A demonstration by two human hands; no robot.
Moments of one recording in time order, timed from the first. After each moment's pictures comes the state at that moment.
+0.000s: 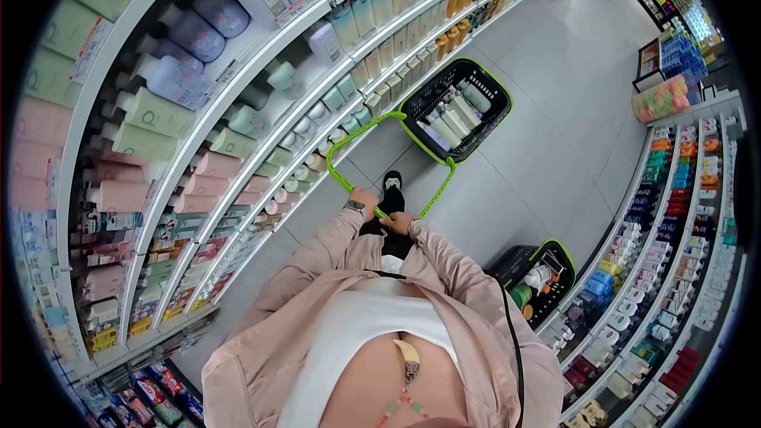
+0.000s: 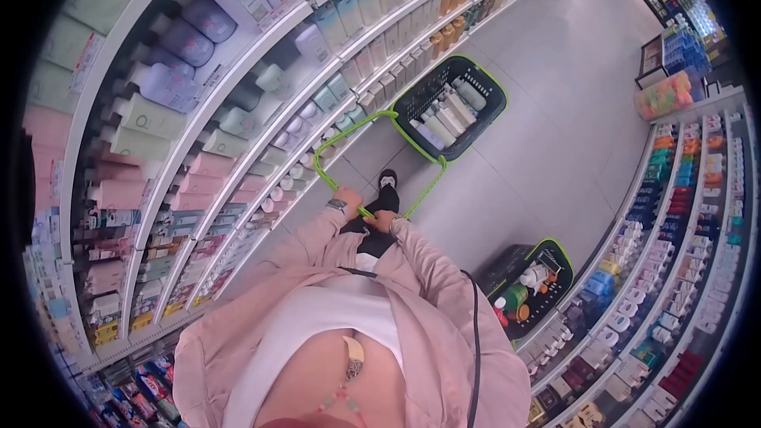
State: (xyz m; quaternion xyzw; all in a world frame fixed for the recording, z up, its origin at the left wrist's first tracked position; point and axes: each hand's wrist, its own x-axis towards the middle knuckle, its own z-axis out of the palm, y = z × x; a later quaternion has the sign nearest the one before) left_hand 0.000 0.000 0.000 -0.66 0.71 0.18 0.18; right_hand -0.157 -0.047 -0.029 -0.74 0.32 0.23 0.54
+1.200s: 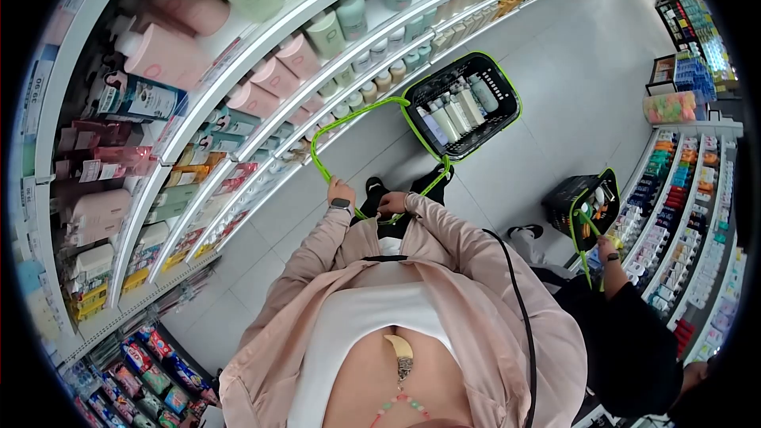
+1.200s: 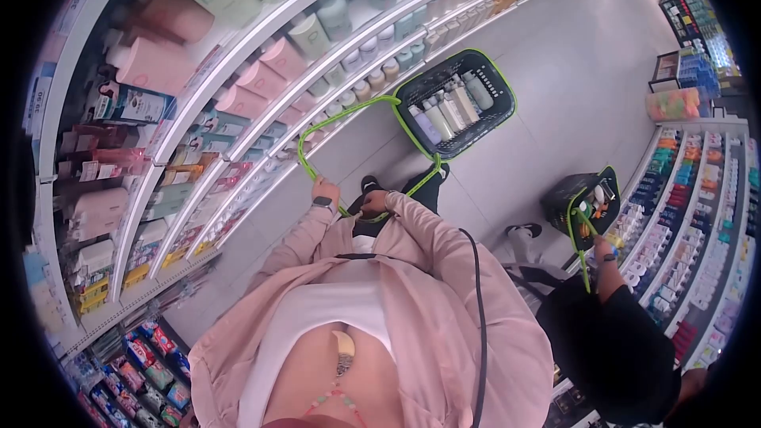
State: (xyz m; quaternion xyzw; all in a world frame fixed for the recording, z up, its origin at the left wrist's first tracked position) left_hand 0.123 0.346 -0.046 -0.76 0.59 0.13 0.26; right_hand -0.022 0.226 -0.053 -0.71 0.17 0.34 0.60
